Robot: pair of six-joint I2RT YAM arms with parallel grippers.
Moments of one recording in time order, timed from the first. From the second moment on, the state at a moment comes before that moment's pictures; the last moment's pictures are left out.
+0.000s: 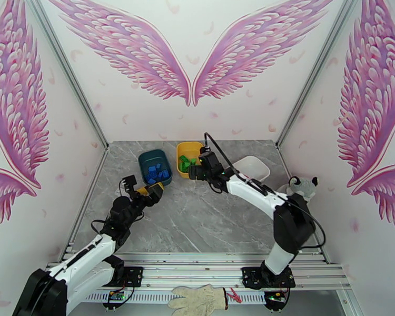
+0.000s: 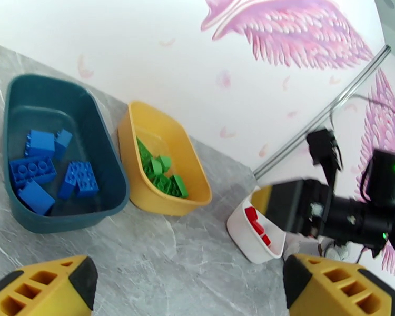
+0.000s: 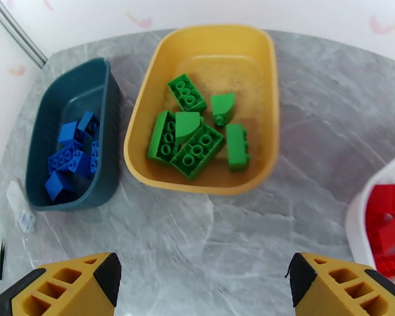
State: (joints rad) left arm -0.38 0.85 0.27 0.52 0.04 -0.74; right arm 0.62 1.58 1.25 -0.34 0.22 0.40
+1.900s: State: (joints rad) left arm -0.15 1.40 0.52 0.64 -0.53 0.04; right arm 0.17 1.49 0.37 0.88 0.36 -0.03
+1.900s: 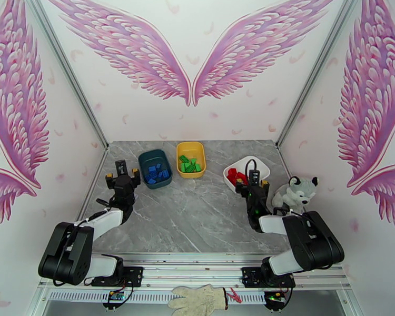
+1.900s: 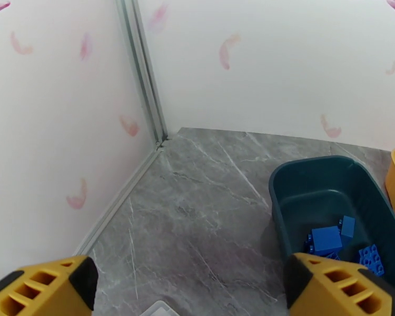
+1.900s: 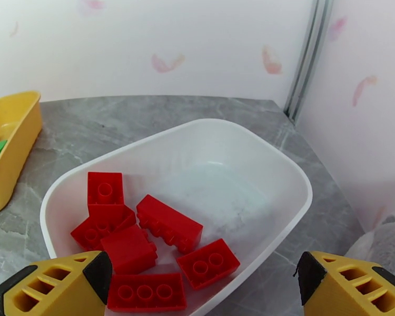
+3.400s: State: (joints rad) left arm -0.04 1.56 0.34 1.00 -0.41 -0.01; right arm 0.16 1.56 0.37 0.93 0.30 -0.02
